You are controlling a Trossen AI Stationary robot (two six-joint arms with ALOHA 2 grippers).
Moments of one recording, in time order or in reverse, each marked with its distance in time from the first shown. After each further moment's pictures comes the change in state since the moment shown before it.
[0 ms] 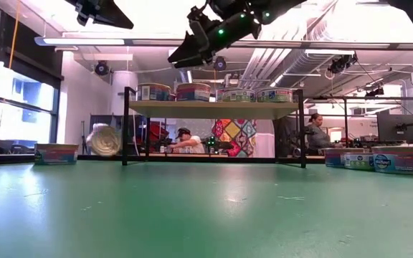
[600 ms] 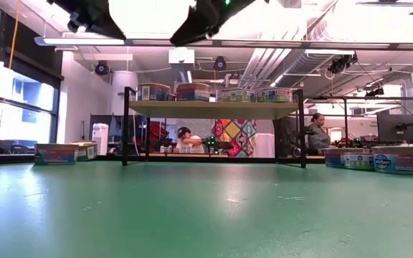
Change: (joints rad) left arm 0.033 0.002 0.000 -0.120 -0.089 -0.131; right arm 0.195 -0.097 0.000 -0.173 0.227 -0.128
